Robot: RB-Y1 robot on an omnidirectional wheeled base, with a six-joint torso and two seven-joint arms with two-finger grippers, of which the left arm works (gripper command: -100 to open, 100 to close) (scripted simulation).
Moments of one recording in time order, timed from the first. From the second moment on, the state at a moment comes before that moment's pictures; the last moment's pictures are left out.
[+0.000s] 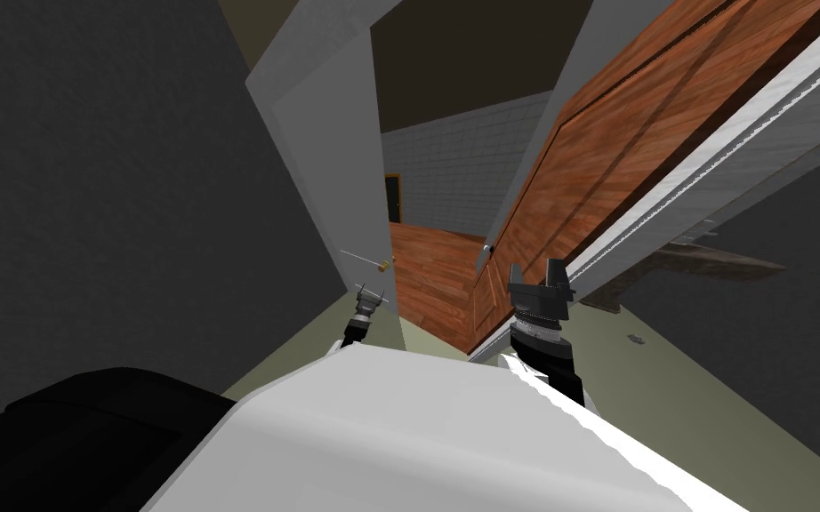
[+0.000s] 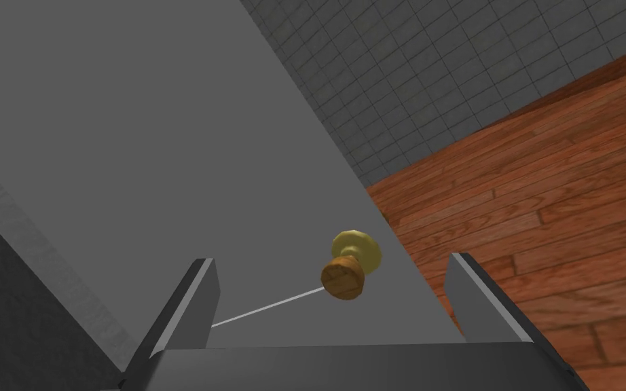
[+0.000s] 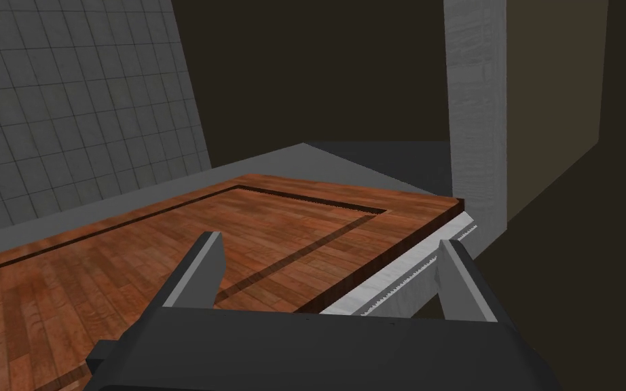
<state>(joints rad) 0.33 0.10 -0.02 -1.51 -0.09 -0.62 1.16</state>
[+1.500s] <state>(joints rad) 0.28 0.07 -0.03 -1.26 -0.13 -0.69 1.46</state>
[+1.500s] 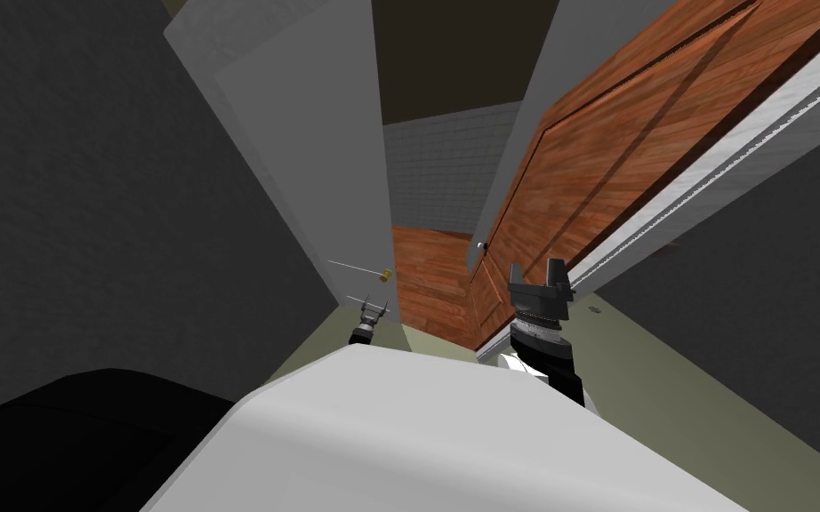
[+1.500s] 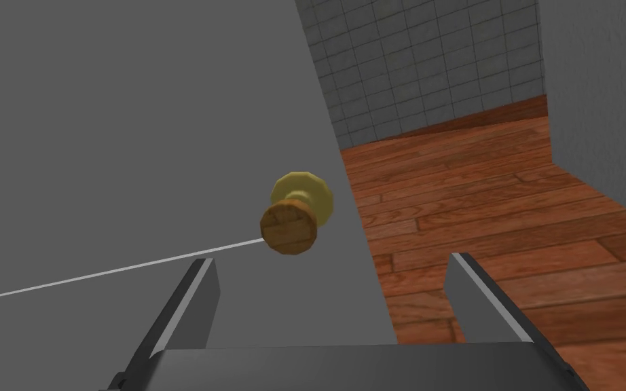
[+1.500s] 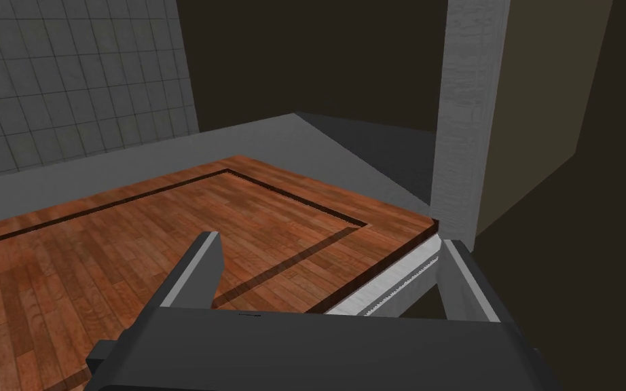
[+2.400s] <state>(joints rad) 0.26 0.04 -0.03 -1.13 -0.15 -0.73 1.63</state>
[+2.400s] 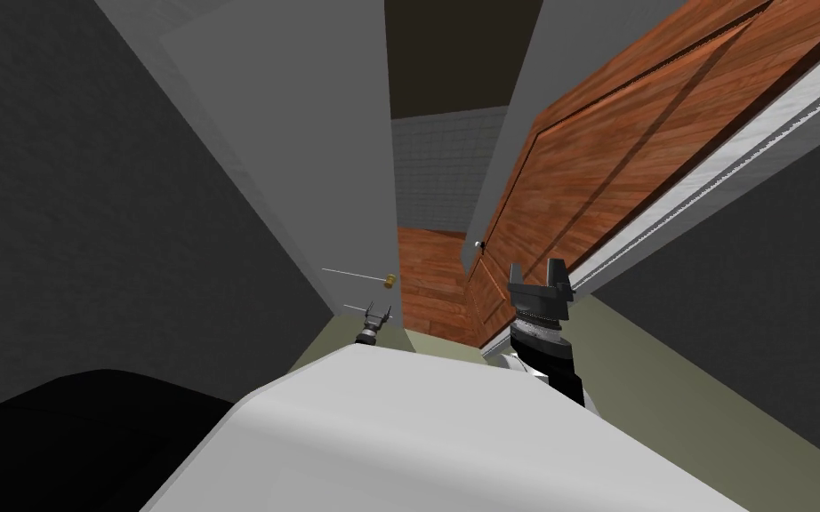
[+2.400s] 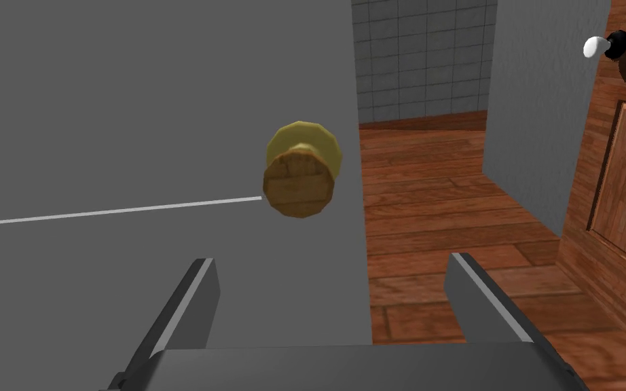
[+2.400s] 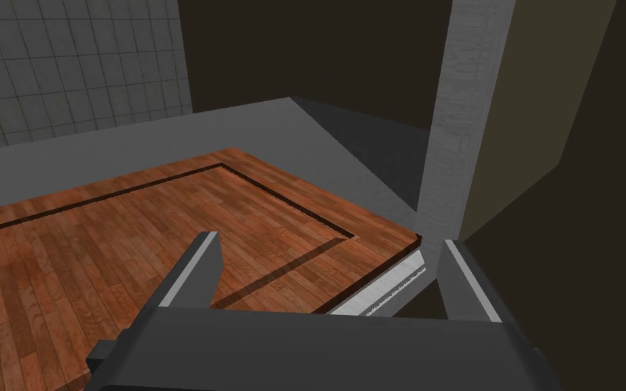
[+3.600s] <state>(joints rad) 0.22 0.02 -0.02 -1.03 -0.13 -0.76 1.66</state>
